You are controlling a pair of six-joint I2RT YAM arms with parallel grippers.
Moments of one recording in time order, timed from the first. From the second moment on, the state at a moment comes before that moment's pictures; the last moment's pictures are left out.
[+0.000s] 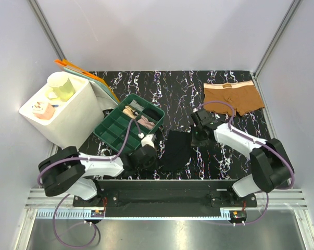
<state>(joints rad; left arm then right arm) -1.06 1.40 0.47 0.16 -0.16 -0.99 0.52 1.48 0.88 -0.55 -0.01 0.52</state>
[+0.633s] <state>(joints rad) -1.06 1.47 0.50 0.23 -0.12 -0.98 0.68 1.66 1.09 -0.57 -0.02 0.57</state>
